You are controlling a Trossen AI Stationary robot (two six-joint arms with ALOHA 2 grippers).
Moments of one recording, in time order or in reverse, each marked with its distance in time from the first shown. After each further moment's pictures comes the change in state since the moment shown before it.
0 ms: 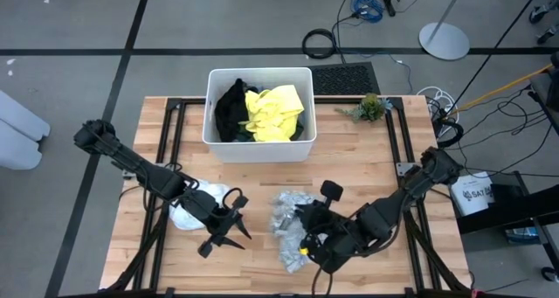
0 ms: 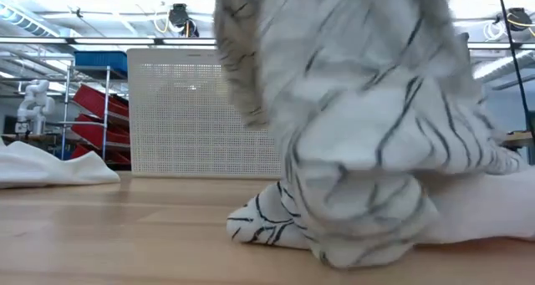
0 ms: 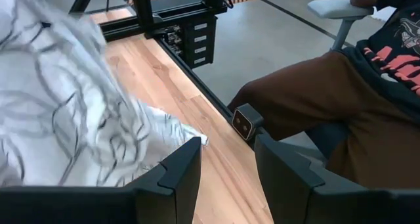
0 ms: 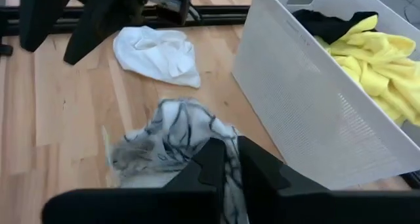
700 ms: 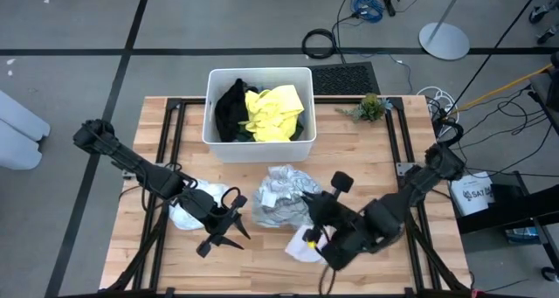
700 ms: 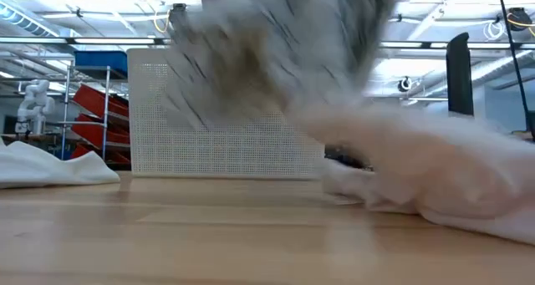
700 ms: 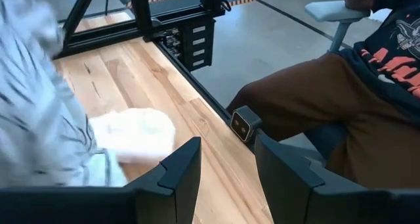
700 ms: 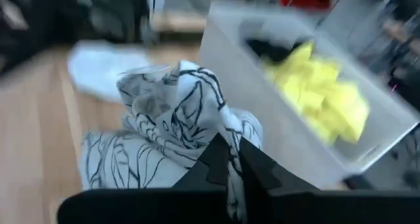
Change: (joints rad) left arm 0.000 -0.012 0.000 -0.003 0.005 0.007; right arm 0.009 -0.045 -0.007 -0.075 0.166 0.002
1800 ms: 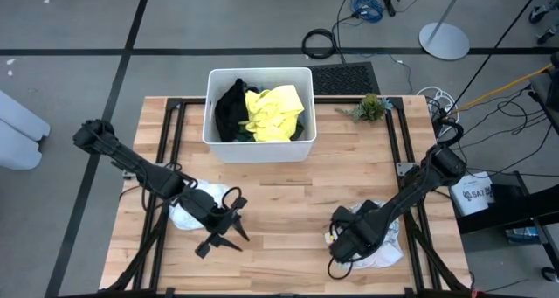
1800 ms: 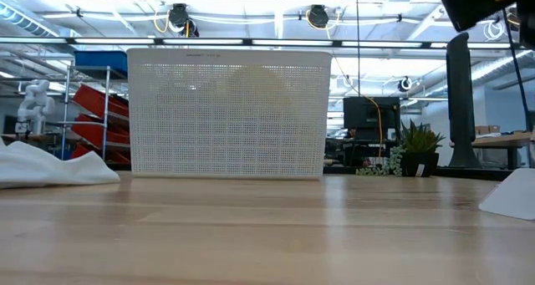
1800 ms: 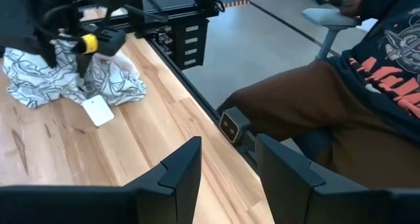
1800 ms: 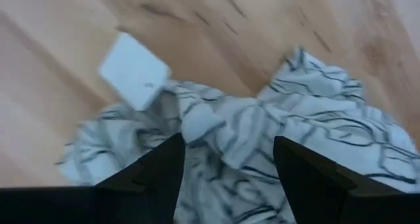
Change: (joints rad) left arm 0.003 0.000 0.000 0.004 0.033 -0.059; right arm 0.027 -0.003 -0.516 -0.106 -0.977 0.699
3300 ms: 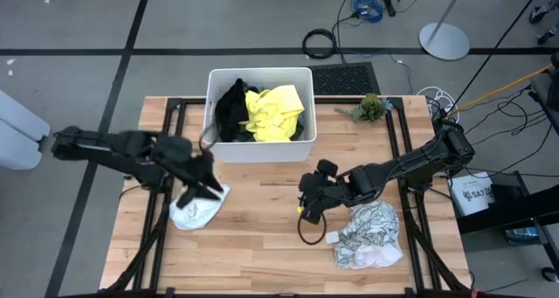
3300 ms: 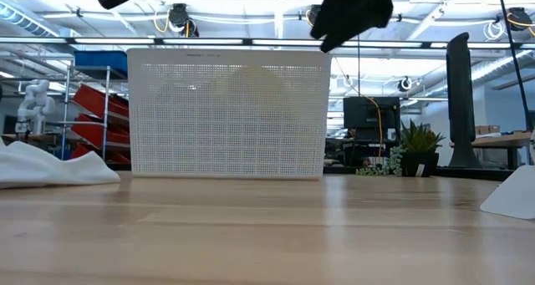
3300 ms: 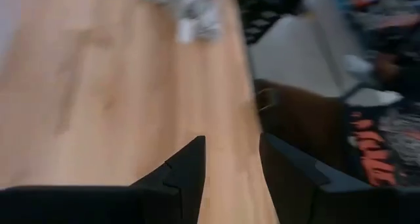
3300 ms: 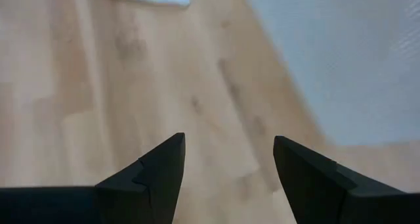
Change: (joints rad) left arm 0.384 -0.375 0.076 -0.644 0.185 -0.363; right arm -0.313 -0.176 0.017 0.499 0.370 -0.827
